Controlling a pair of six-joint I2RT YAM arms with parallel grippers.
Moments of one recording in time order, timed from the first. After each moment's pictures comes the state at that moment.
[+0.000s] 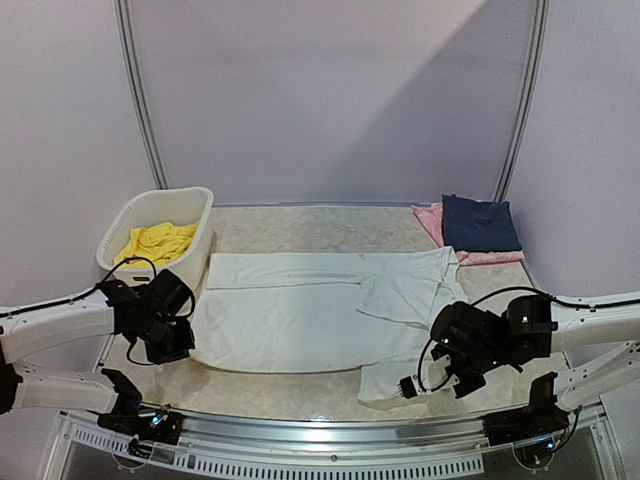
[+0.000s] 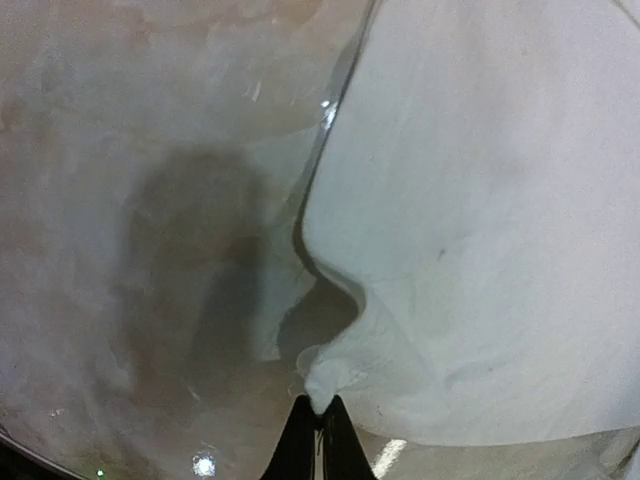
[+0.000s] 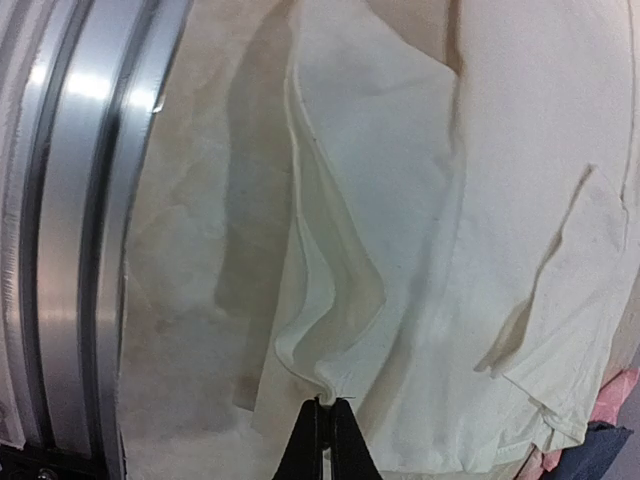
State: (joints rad) left arm -0.56 1.05 0.51 -0.80 -0.13 -0.96; right arm 1.19 1.12 0.67 -0.76 0.14 -0.74
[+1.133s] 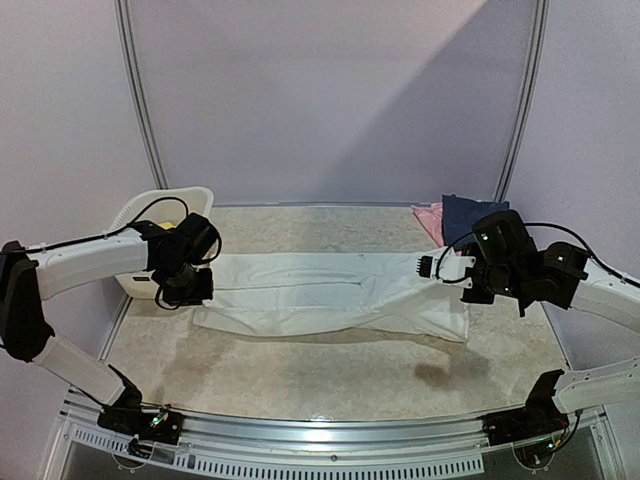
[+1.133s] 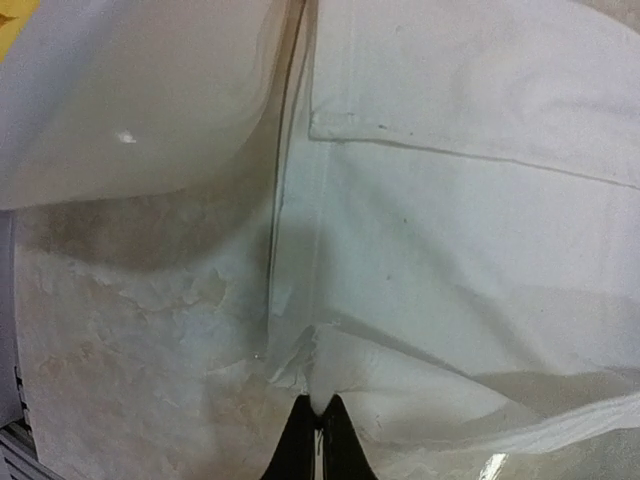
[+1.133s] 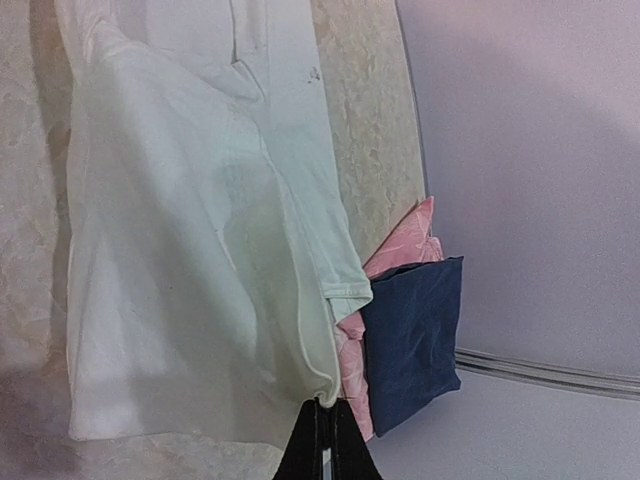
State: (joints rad) left arm -0.52 1.43 0.97 -0.85 -0.30 -0.68; right arm 0.77 1.05 0.88 -0.59 0.41 -0.88
